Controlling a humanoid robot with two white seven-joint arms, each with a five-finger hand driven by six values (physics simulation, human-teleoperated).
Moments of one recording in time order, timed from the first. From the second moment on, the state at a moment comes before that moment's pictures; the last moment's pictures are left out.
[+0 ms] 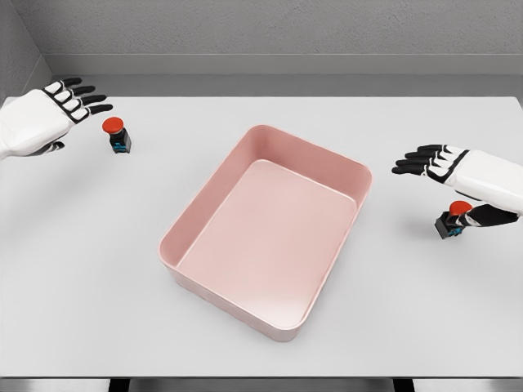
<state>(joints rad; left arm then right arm) -0.69 0.94 -0.76 -1.14 -0.90 -0.61 0.40 -0.09 -1.04 0.14 -1.75 0.16 -0.61 0.40</state>
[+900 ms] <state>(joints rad) -0.89 0.66 -0.78 -0.82 -0.92 -0.61 0.07 -0.09 -1.05 0.12 -1.75 0.19 -0.37 0.59</state>
